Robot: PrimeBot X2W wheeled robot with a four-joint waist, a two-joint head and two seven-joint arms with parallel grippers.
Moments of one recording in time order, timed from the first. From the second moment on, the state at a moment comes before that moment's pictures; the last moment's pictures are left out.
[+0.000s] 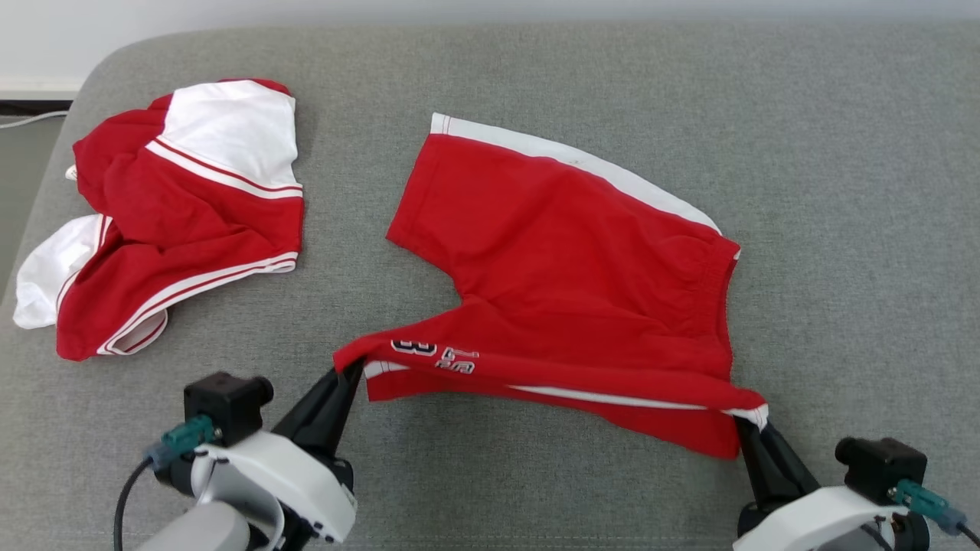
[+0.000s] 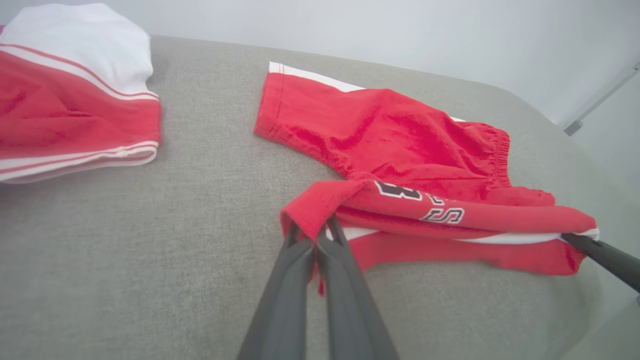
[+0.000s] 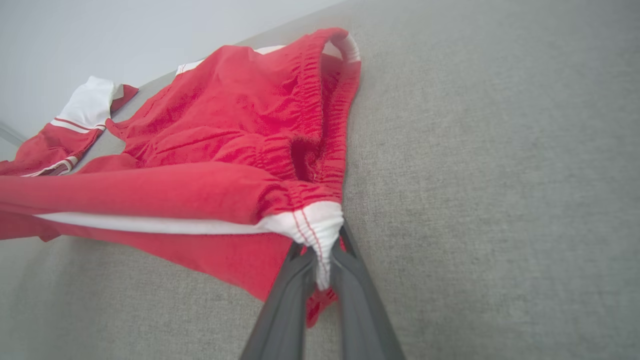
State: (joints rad) left arm -0.29 0.56 -0.82 0.00 -0.97 0.27 -0.18; right arm 0.03 -0.04 0.11 0.18 0.38 0.13 -0.06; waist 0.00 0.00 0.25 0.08
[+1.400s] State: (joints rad) left arm -1.14 0.32 -0.78 0.83 -0.90 -0.03 -0.08; right arm -0.76 -0.06 0.34 0.56 0.61 0.13 -0.24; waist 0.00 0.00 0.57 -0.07
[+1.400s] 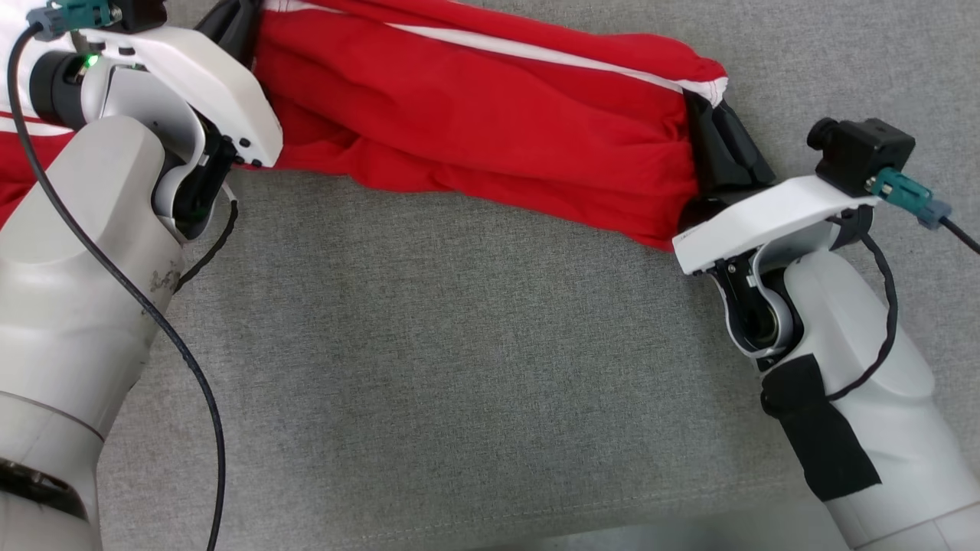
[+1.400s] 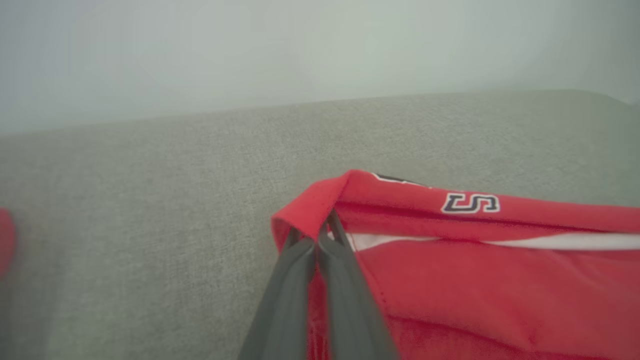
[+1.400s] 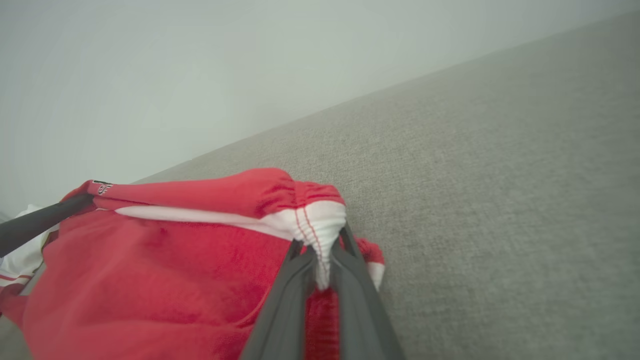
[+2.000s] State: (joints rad) left arm -1.13 0.27 -0.83 0.90 -0.82 -0.05 -0.24; right arm -0.72 -0.10 0.37 0.58 0.61 0.13 -0.26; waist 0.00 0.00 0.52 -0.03
